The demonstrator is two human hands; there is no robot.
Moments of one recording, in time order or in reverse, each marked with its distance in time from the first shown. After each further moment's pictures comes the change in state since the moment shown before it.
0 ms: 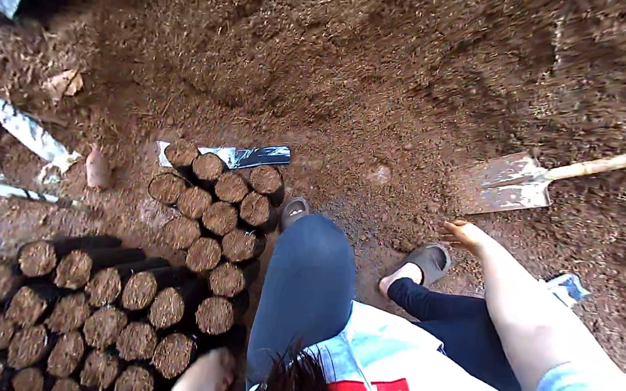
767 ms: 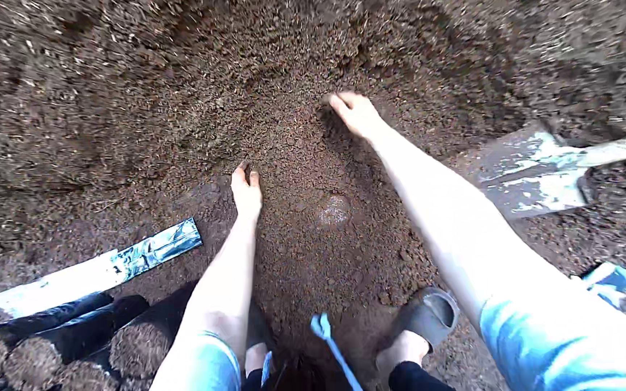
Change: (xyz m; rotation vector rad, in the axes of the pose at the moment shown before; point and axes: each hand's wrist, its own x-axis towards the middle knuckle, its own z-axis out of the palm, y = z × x) left_hand 0.520 0.498 -0.120 -0.184 0.670 0.690; right_hand 0.290 -0.300 -0.023 -0.132 0.145 -0.856
